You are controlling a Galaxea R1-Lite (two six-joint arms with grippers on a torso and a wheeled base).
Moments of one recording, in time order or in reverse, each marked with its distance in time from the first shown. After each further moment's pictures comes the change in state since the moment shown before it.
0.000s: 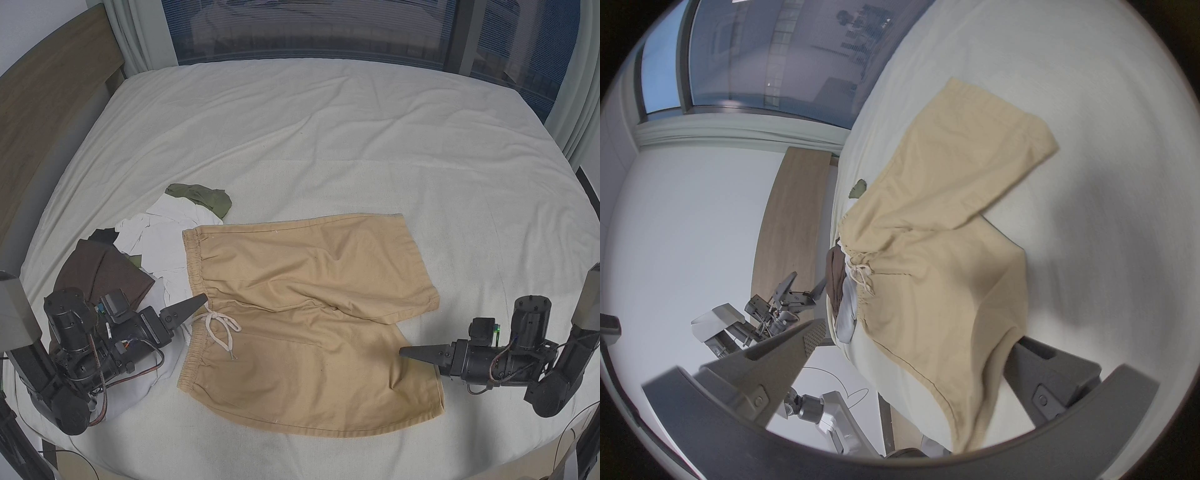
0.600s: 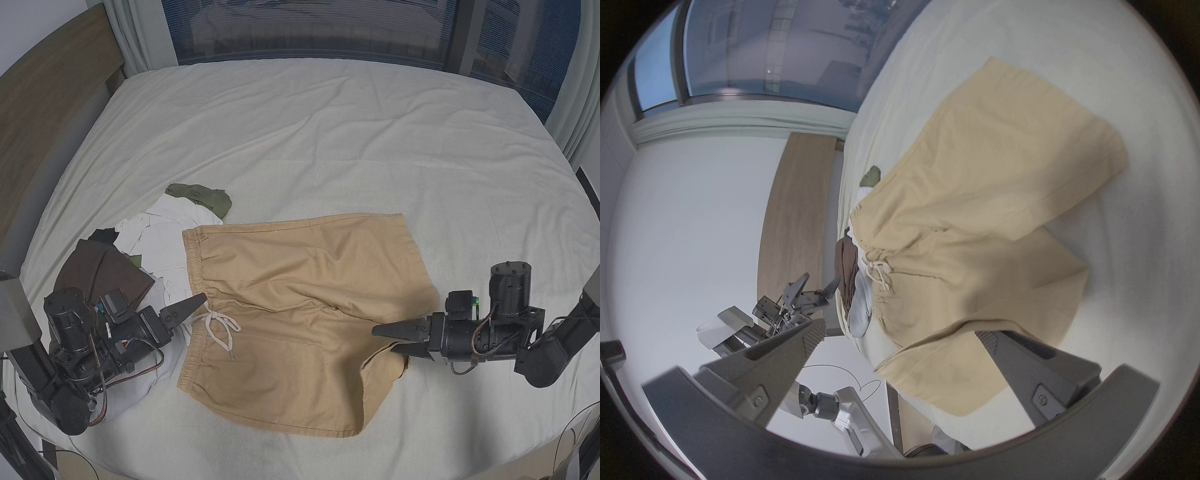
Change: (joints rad) left arm -0.001 0.000 0.002 0.000 0.005 0.000; right arm 0.101 -0.071 -0.304 0.447 -0.002 -0.001
